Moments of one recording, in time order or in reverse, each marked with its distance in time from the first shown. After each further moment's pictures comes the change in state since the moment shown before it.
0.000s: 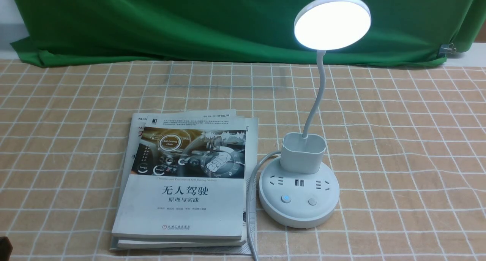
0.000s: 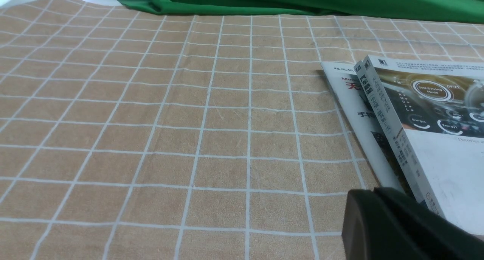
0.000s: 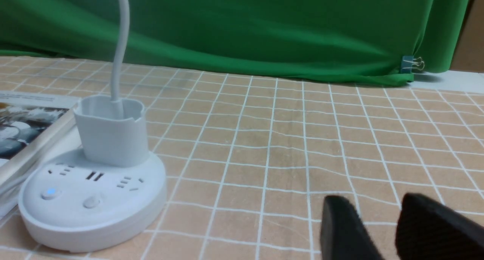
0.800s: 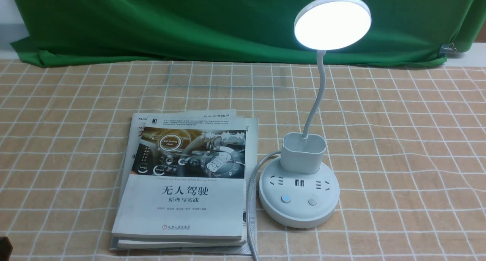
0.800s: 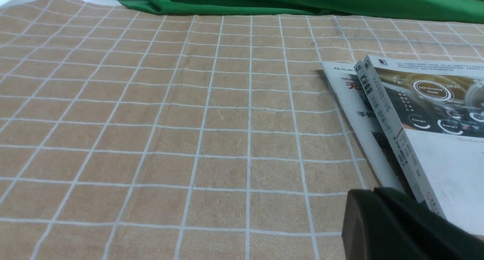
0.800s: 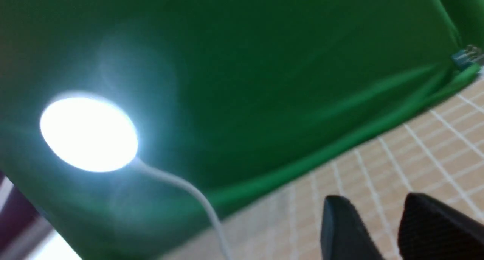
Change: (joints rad) right arm 0.000 0.000 0.000 0.142 -0.273 0.554; left arm 0.000 0.000 0.000 0.000 0.000 0.000
